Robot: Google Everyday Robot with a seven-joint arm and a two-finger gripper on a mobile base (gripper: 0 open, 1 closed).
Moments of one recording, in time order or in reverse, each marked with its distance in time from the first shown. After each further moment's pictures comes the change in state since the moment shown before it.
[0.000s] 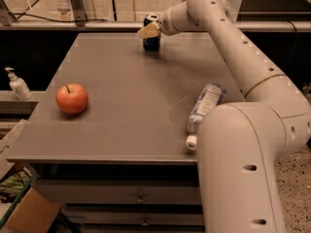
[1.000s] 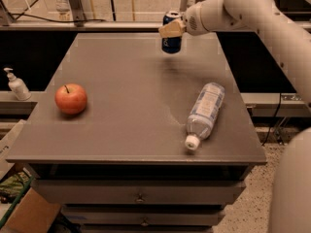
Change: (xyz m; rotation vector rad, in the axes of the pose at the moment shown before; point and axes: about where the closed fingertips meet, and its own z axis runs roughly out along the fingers) arm 0.008 0.026 -0.115 0.002 -0.025 0.002
